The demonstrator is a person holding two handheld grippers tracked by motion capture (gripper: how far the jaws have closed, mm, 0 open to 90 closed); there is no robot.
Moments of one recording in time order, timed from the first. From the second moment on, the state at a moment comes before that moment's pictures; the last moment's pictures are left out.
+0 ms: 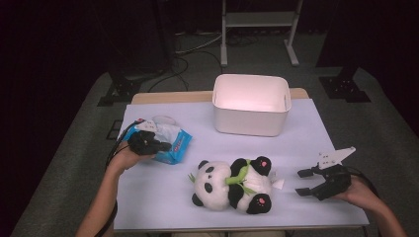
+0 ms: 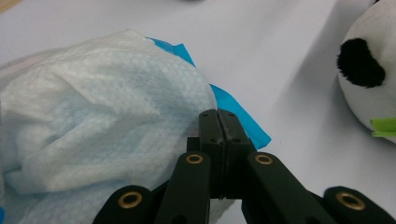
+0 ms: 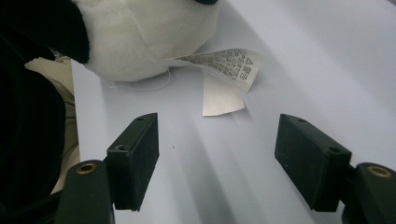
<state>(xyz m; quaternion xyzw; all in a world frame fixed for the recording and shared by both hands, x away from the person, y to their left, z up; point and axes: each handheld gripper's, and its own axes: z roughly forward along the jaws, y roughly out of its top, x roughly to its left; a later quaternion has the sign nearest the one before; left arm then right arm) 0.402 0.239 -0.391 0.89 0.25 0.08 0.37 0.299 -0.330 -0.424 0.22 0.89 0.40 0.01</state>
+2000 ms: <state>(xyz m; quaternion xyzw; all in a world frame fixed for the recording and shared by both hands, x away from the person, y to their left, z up) 0.376 0.205 -0.341 0.89 0.18 -0.01 0.41 0.296 -0.332 -0.417 0.22 0.89 0.40 0.02</state>
